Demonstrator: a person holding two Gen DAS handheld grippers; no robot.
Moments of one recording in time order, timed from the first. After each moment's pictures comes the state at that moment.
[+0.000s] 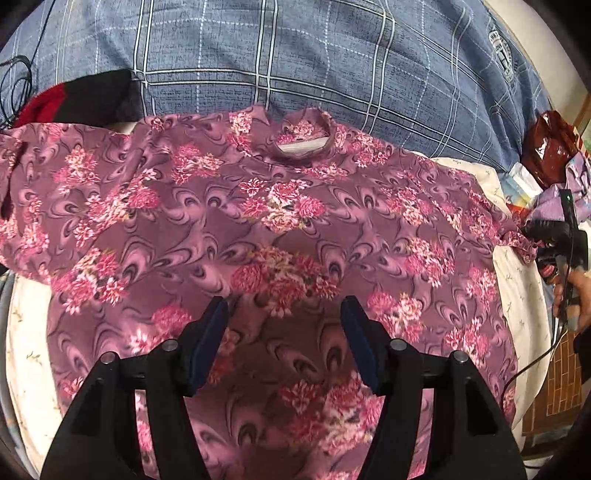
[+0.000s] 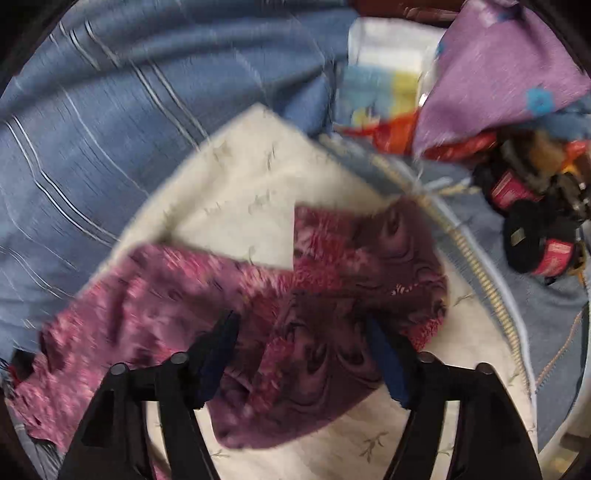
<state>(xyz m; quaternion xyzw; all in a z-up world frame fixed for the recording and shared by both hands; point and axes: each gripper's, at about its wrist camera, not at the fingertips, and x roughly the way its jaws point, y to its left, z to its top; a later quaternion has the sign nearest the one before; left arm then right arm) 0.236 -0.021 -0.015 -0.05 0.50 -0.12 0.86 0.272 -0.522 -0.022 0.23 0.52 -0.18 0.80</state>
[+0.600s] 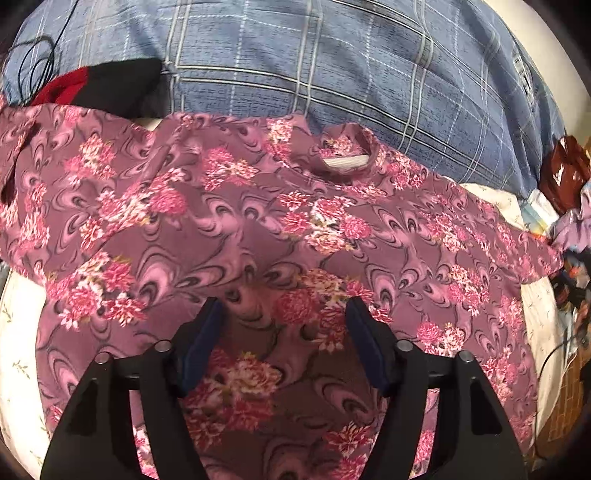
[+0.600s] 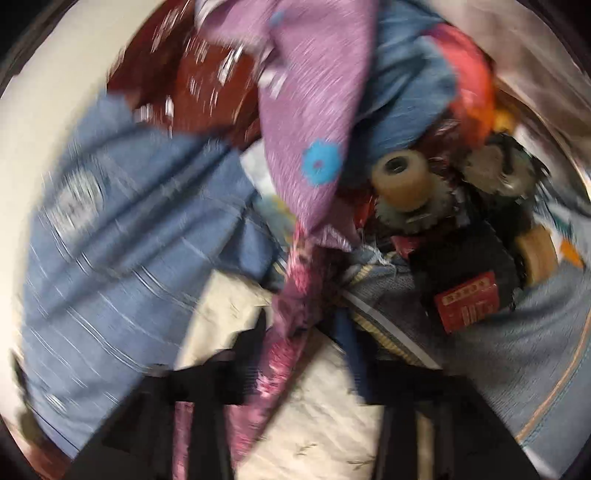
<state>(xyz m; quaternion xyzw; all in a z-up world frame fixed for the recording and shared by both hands) 0.248 -0.004 -0.038 -0.06 0.46 -0.09 0.88 0.156 -0.651 -0.020 0.46 0.26 -0.18 0.83</state>
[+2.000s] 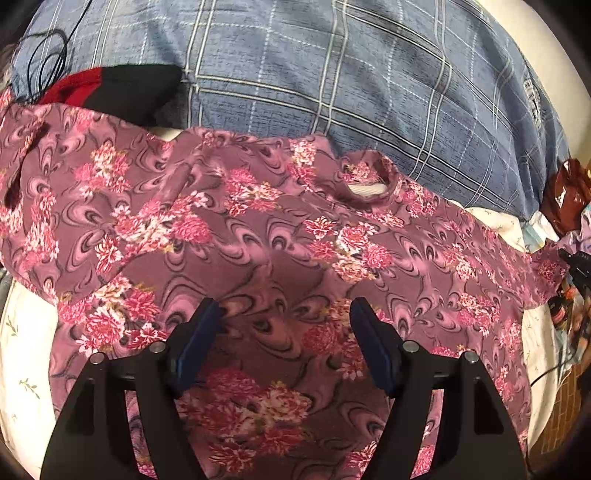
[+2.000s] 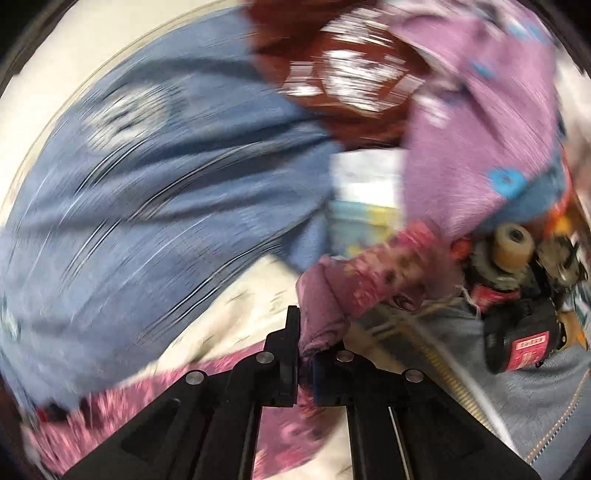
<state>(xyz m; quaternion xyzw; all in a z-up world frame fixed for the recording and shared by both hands) 0.261 0.020 -0.032 -0.10 0.45 -0.08 0.89 0.236 -0.551 0.031 0.25 0.31 -0.15 0.90</state>
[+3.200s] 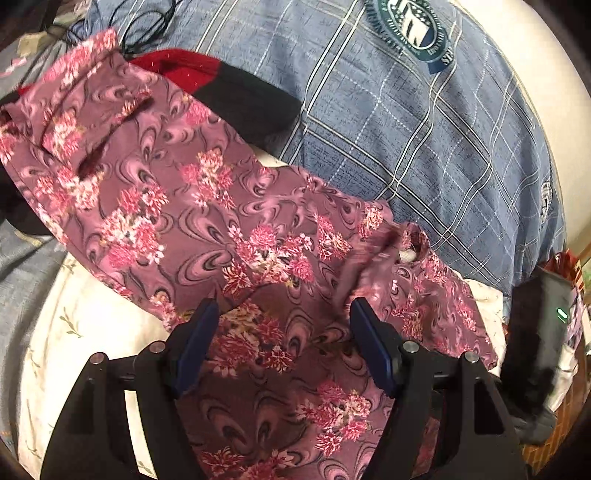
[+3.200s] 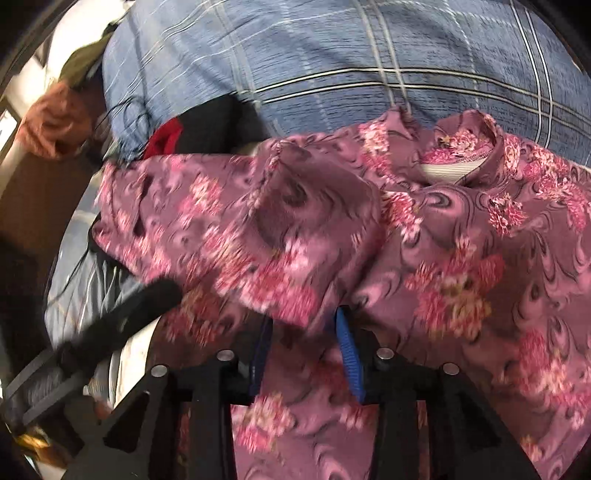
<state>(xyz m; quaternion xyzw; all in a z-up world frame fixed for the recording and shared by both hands) 0.254 0.121 -0.018 -0.22 0.42 -0.04 0.88 0.276 -0.058 -0.040 0.10 0.51 0.25 0.82</state>
